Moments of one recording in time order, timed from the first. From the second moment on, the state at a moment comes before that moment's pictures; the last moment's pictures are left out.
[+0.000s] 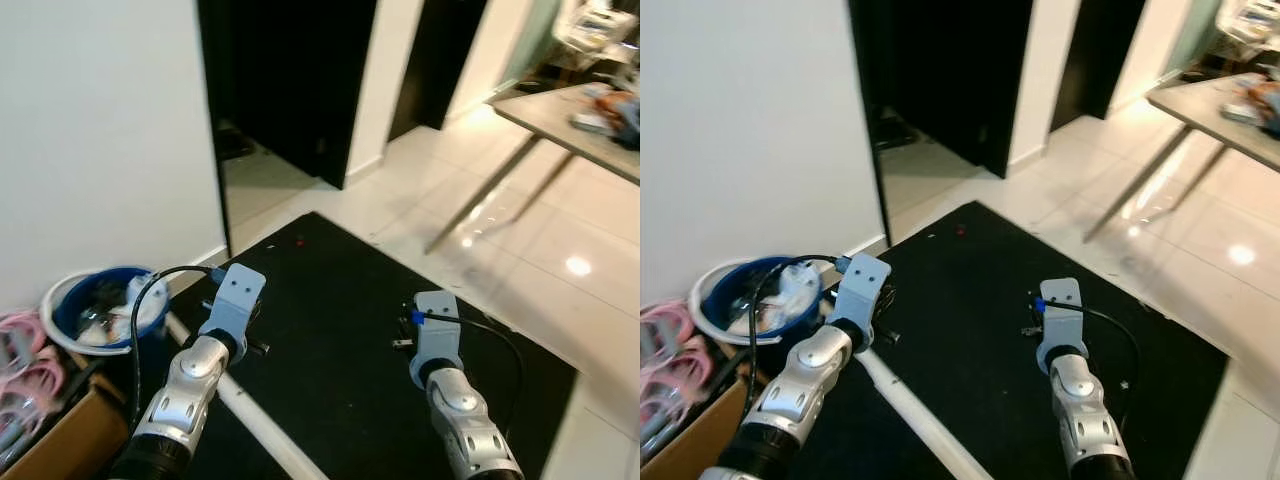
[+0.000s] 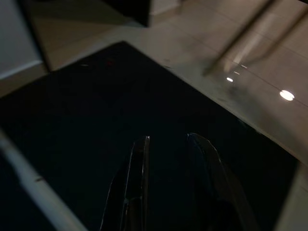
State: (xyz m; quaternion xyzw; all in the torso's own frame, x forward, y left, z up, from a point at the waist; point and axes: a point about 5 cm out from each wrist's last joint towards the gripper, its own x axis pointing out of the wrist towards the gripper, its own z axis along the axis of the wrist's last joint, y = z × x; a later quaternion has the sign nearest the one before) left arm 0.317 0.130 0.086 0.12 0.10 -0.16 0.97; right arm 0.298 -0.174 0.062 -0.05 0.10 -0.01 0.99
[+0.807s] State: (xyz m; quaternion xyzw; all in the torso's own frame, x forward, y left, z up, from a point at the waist) left arm 0.319 0.115 0.086 0.11 0.09 -0.19 0.97; right arm 0.291 -0.189 0.059 -0.04 0.11 -0.05 0.99
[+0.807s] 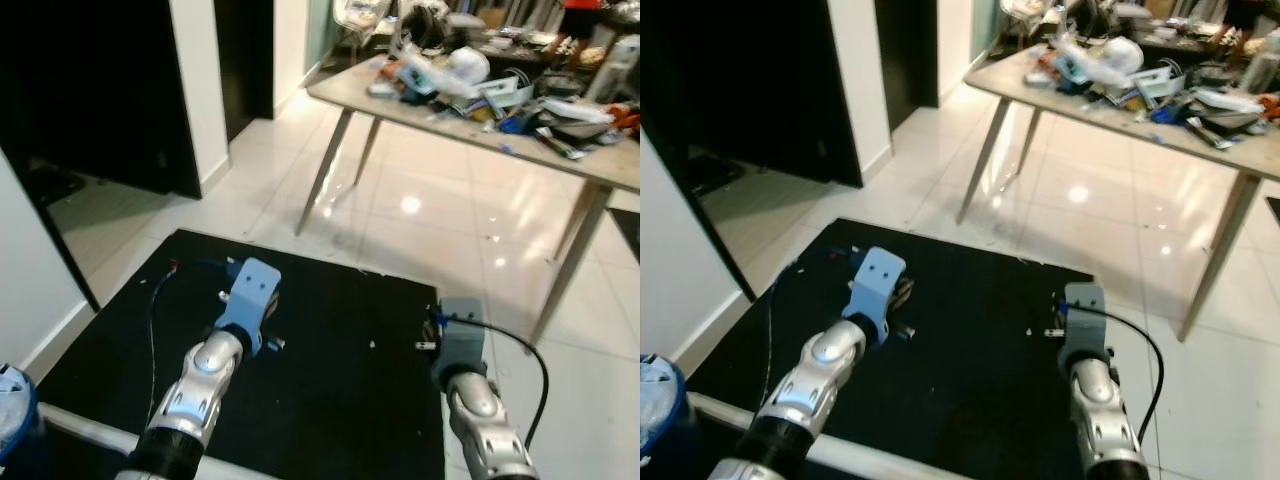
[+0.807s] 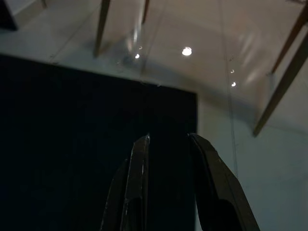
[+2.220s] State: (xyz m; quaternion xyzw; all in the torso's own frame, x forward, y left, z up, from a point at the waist) left arm 0.318 0.105 0.090 0.08 0.08 -0.23 0.97; right arm 0.286 -0.194 0.055 -0.04 0.13 -0.05 0.99
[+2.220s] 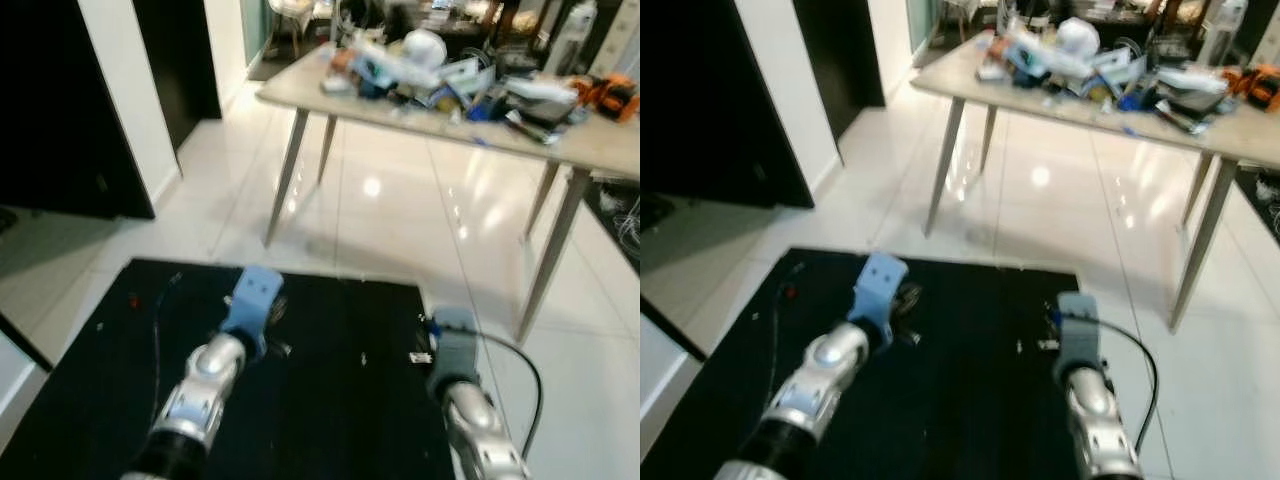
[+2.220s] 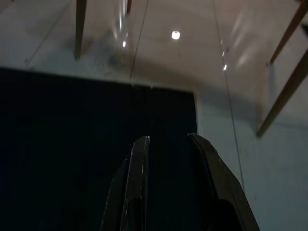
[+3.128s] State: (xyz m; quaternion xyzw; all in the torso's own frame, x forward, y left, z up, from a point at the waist) left arm 0.320 0.101 0.091 0.08 0.08 -0.22 0.97; right arm 0.287 -0.196 0.056 -0.05 0.12 -0.06 0.99
